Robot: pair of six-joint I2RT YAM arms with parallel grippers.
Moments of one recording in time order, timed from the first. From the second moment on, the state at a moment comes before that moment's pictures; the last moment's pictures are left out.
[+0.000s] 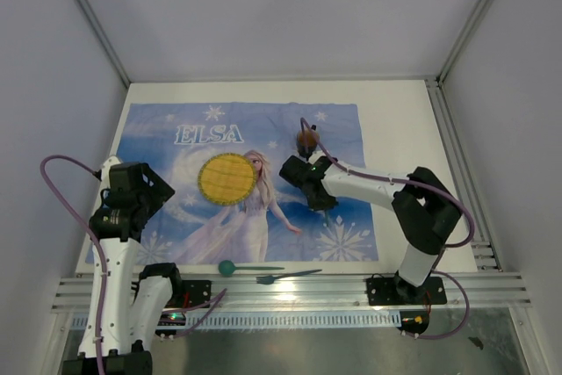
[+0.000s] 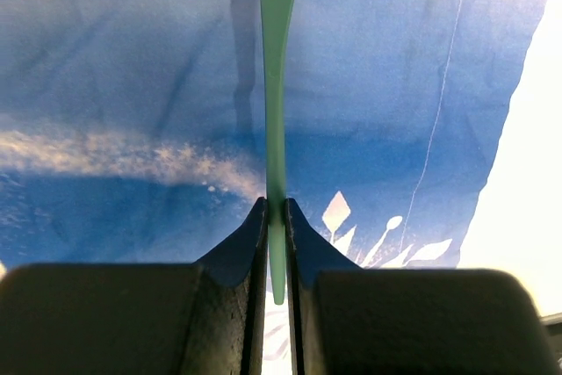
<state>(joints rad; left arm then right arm) 0.08 0.71 0.82 -0.93 -0.22 -0.66 0.86 1.74 1.15 -0.86 0.46 0.79</state>
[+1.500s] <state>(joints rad) 0.08 0.71 0.82 -0.93 -0.22 -0.66 0.86 1.85 1.22 -0.88 0.35 0.89</state>
